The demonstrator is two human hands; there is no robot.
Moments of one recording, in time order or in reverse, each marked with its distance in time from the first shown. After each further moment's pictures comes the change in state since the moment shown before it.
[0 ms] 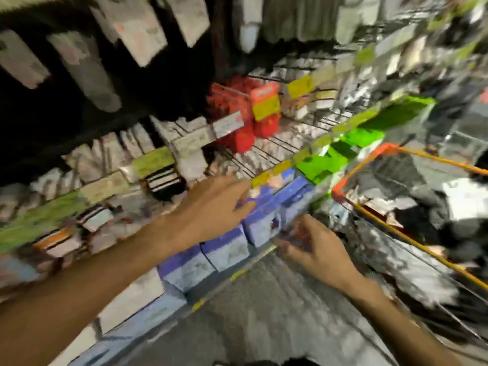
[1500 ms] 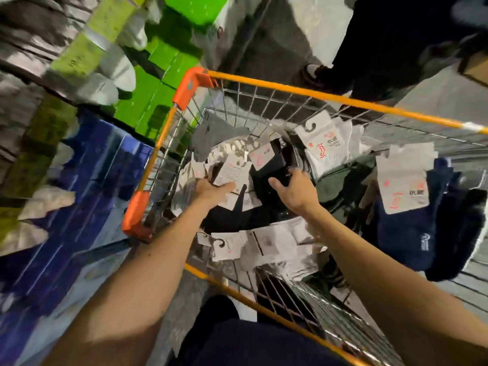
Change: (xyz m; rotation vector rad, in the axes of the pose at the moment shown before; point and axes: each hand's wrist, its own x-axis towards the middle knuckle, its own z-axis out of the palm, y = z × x) left_hand 0.443 0.280 0.479 -0.733 -0.821 -0.870; right_hand 0.105 0.536 -0.191 0.055 -0.036 1.159
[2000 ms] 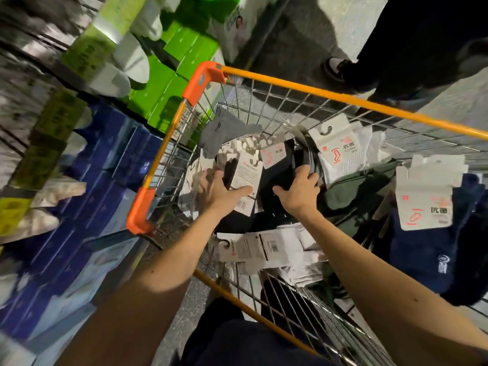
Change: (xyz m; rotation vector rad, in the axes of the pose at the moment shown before) left_hand -0.009 0.002 0.014 0.163 0.120 0.091; right_hand 0.022 -0.009 0.023 0.055 0.057 0.067
